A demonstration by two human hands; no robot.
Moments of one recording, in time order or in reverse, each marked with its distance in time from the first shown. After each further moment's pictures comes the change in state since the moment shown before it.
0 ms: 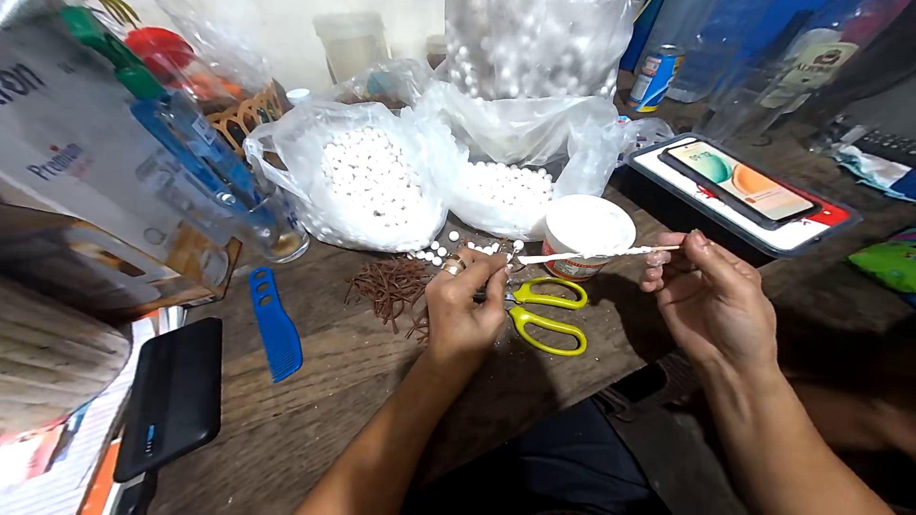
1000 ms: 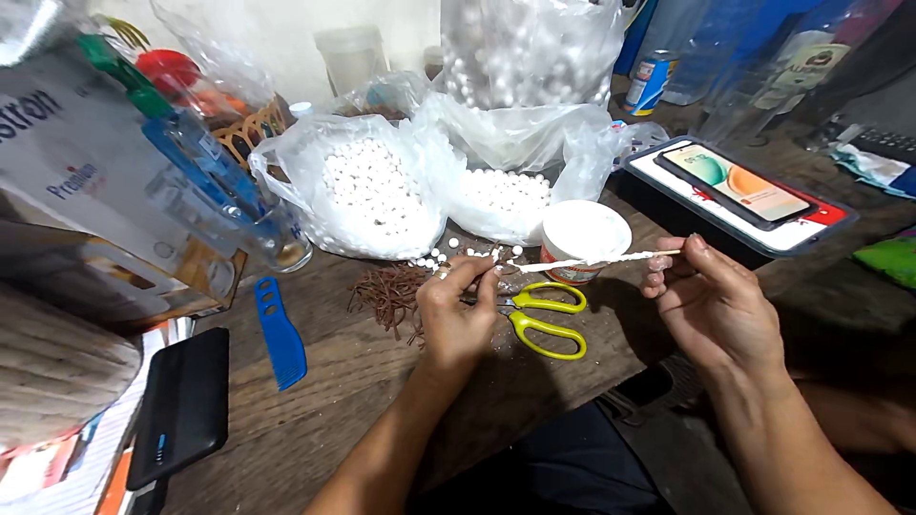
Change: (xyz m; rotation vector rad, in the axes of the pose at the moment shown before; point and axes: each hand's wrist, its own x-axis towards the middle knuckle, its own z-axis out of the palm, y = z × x) left_hand 0.002 0.002 -0.001 -0.029 0.024 -0.151; right_hand -0.002 -0.005 0.000 0.075 0.003 0.067
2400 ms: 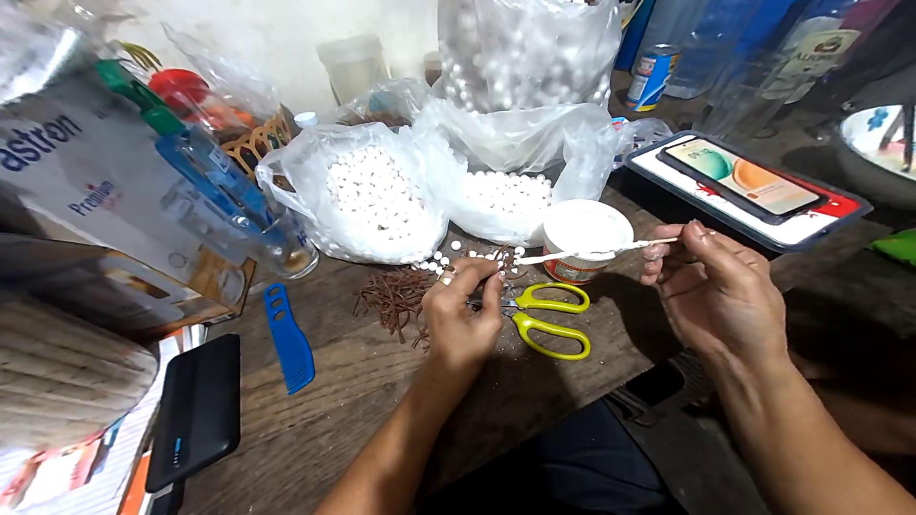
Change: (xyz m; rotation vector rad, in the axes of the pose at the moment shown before) left_hand -0.001 -0.002 0.001 0.010 -0.002 0.113; right_hand 0.007 0.000 0.005 -0.093 -0.023 -0.111
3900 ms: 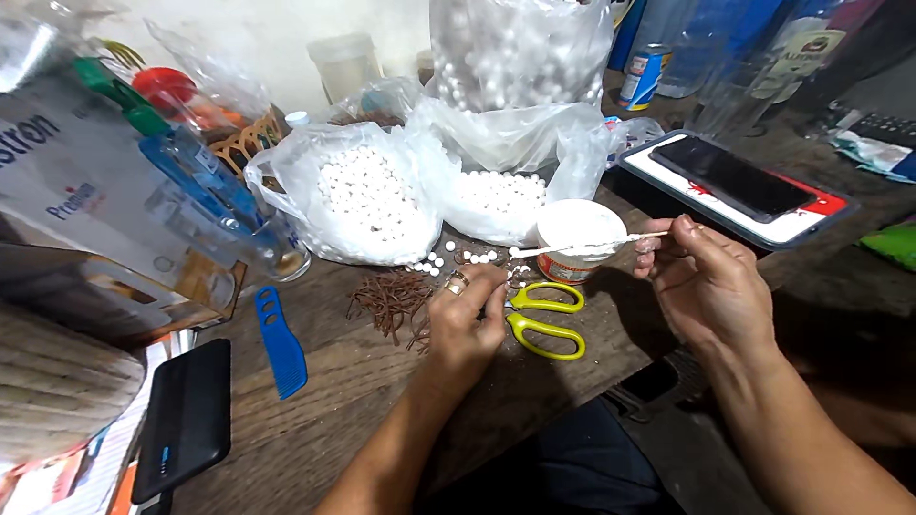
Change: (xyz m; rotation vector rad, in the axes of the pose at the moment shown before) left_hand -0.001 -0.001 -0.001 0.043 -0.084 0.179; right_hand 0.006 0.001 -0.002 -0.031 0.031 0.042
